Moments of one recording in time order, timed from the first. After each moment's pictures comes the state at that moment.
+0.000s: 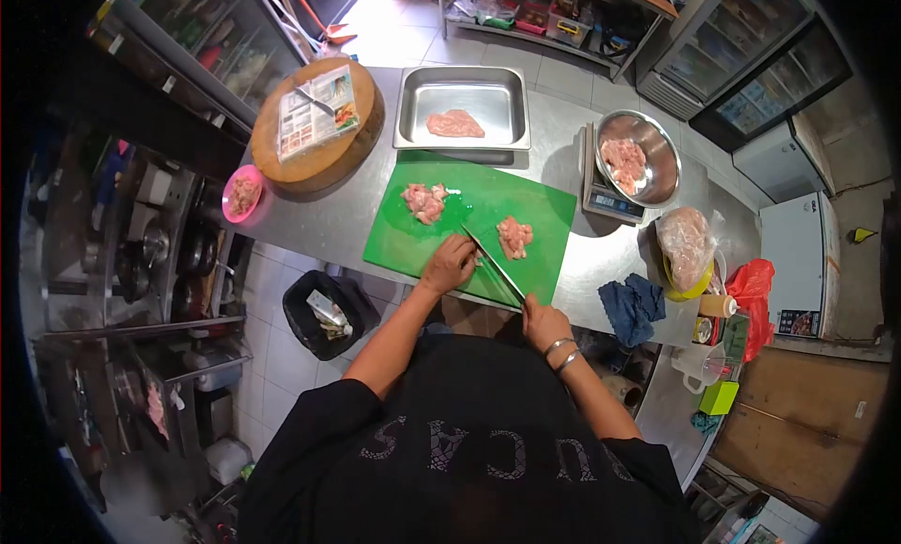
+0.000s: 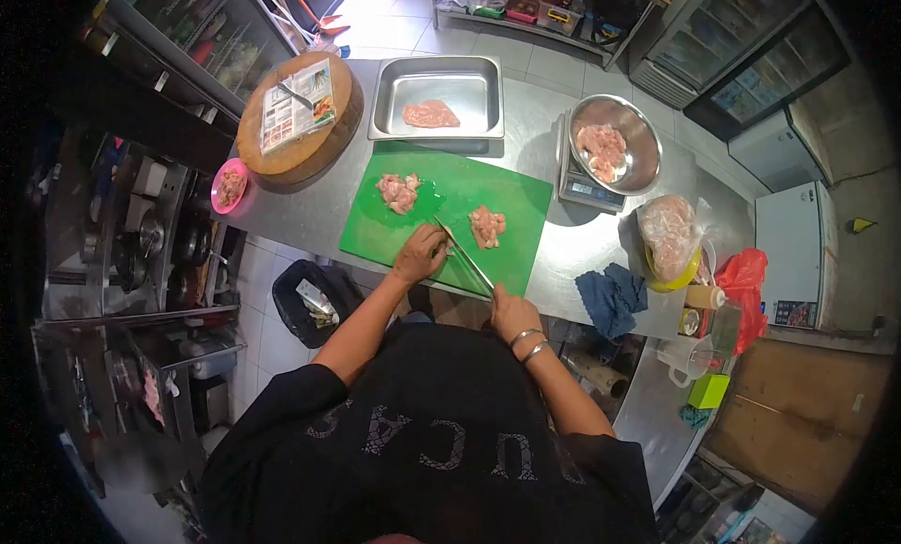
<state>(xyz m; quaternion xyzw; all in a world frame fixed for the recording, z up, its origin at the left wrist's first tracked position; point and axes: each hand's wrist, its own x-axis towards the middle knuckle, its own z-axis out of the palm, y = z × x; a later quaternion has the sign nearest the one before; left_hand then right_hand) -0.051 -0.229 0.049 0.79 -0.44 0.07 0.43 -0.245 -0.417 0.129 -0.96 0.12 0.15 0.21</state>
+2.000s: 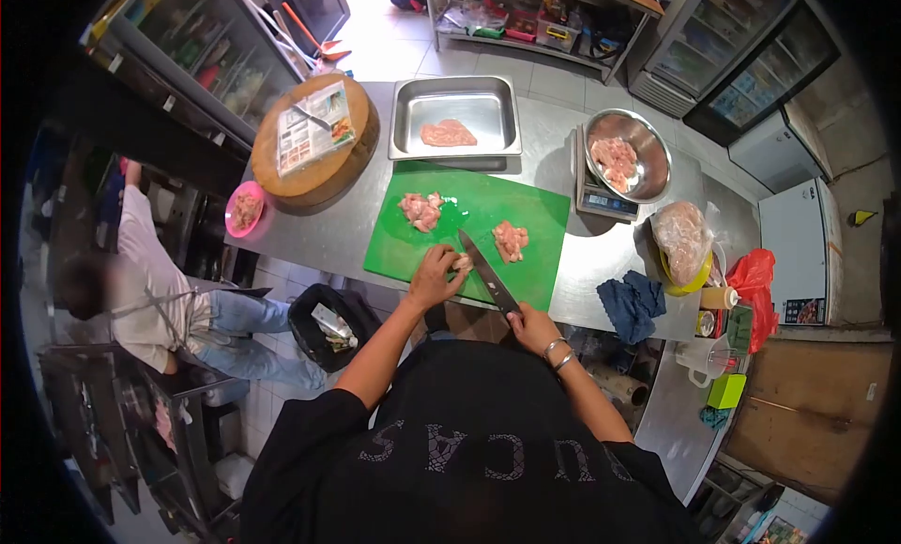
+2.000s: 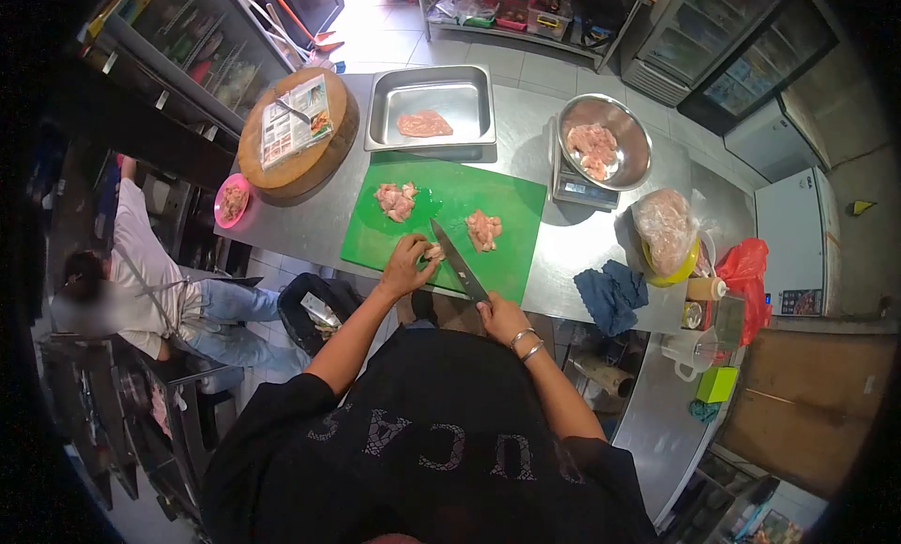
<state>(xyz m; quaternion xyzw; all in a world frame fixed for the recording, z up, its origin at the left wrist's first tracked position) -0.065 -0.204 0.075 0.82 -0.41 0.05 0.40 -0.252 -0.412 0.103 -0.89 0.15 0.15 0.41</state>
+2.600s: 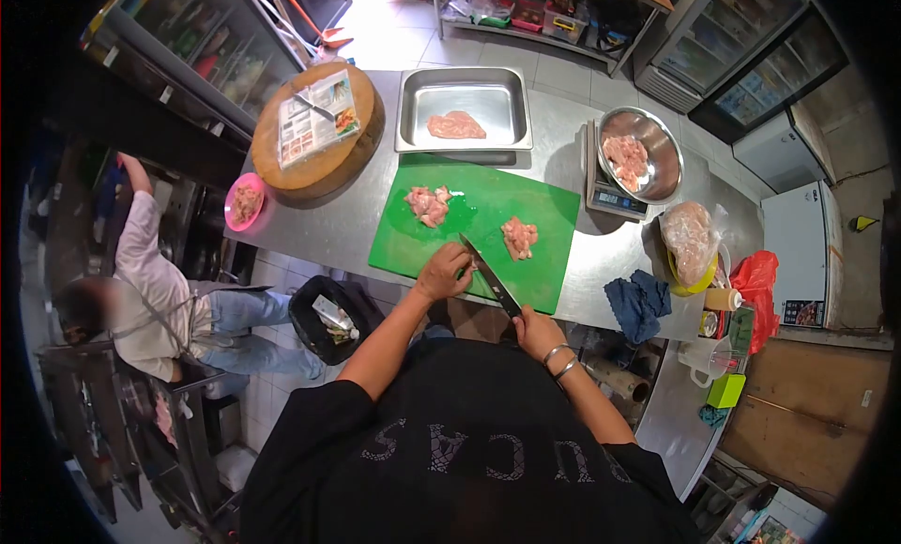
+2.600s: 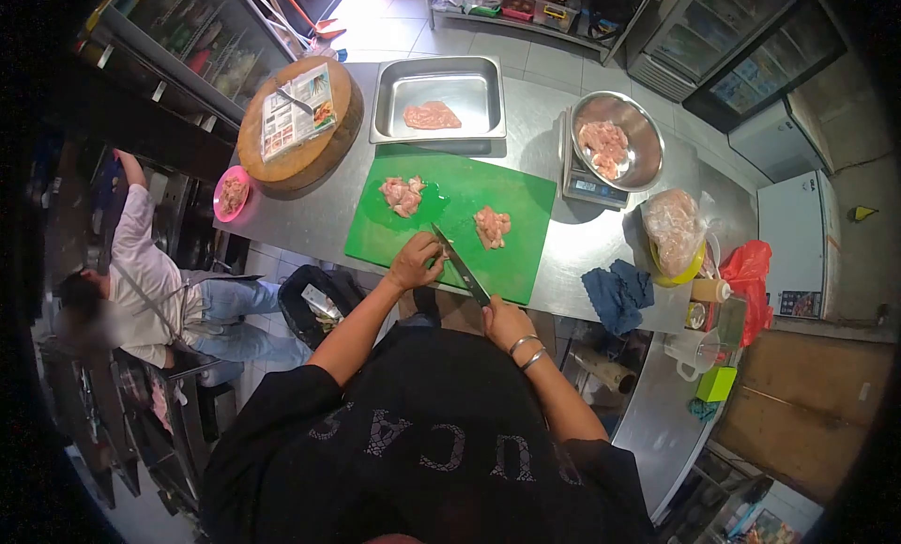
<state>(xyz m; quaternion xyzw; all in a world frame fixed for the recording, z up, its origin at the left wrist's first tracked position) -0.046 -0.203 0.052 0.76 -0.49 0.04 0.42 -0.253 -0.393 0.118 -0.92 0.14 0.18 0.33</state>
